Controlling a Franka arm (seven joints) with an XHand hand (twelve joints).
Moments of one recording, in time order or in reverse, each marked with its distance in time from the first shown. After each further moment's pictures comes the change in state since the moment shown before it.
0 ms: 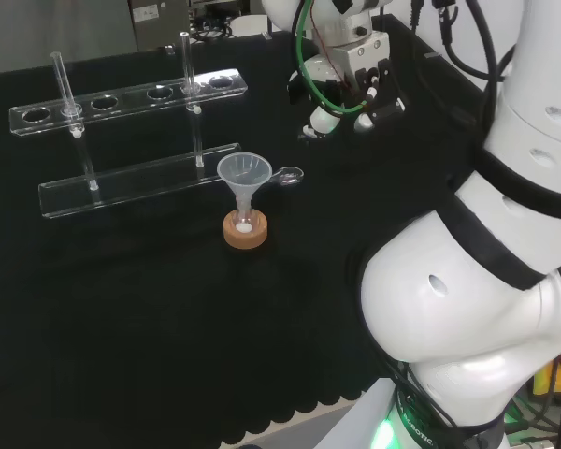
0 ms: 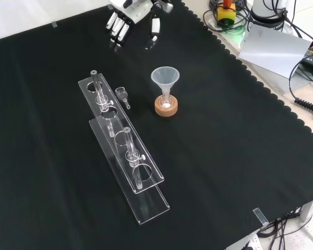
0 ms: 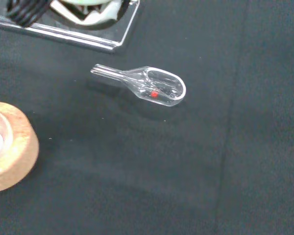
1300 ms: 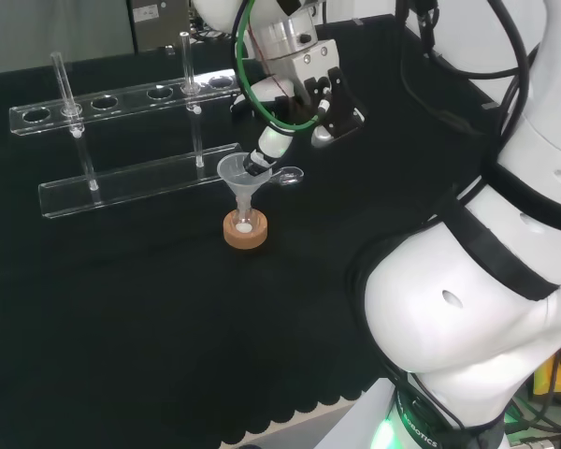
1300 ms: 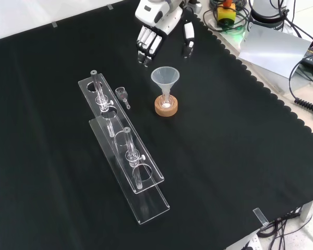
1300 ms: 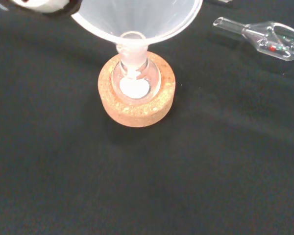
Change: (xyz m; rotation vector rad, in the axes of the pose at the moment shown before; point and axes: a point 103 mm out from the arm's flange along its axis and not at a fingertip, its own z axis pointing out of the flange) arm 0.104 -0.033 -0.015 0.179 0.006 -0.117
